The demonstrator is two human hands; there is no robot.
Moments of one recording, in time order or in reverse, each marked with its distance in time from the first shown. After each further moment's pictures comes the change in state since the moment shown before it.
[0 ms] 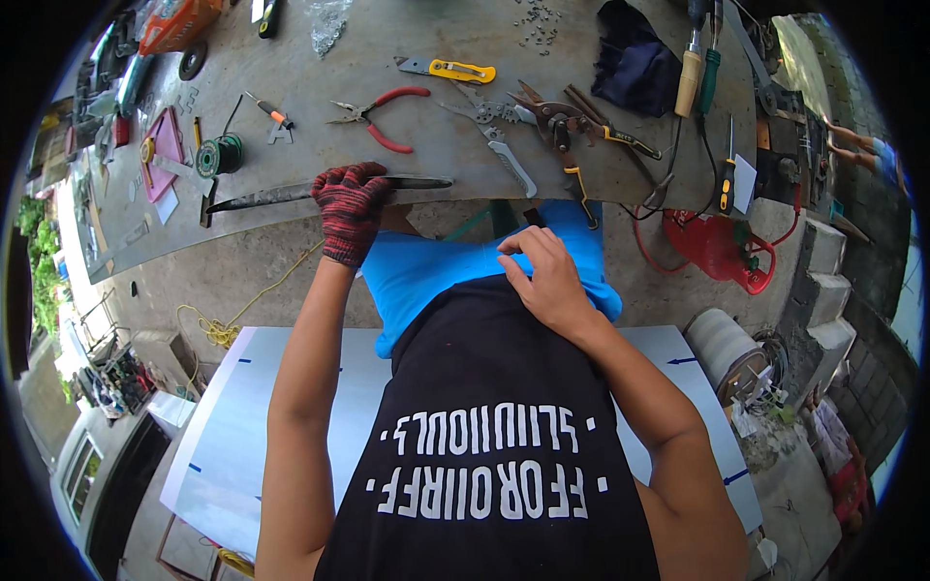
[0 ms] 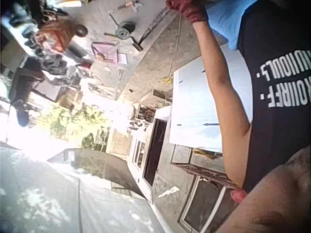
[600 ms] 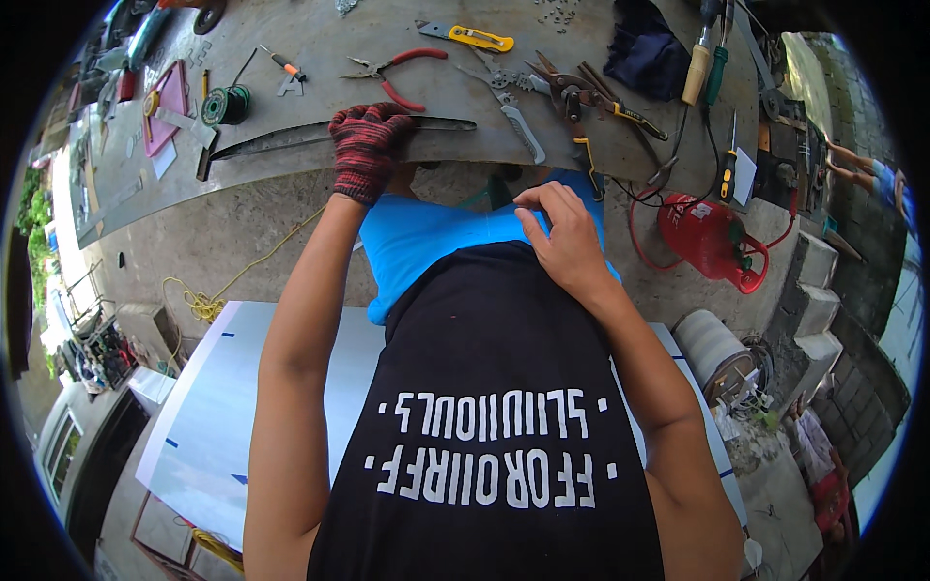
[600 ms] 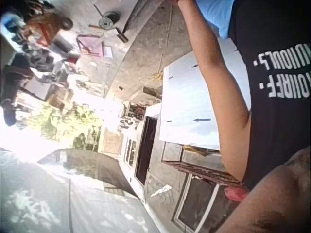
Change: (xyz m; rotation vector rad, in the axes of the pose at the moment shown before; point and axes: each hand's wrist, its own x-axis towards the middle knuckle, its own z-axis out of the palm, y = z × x) left_hand 0.020 0.010 0.011 -0.038 0.049 -0.021; right_hand 0.000 -0.009 -0.011 -0.064 0.066 -0.061
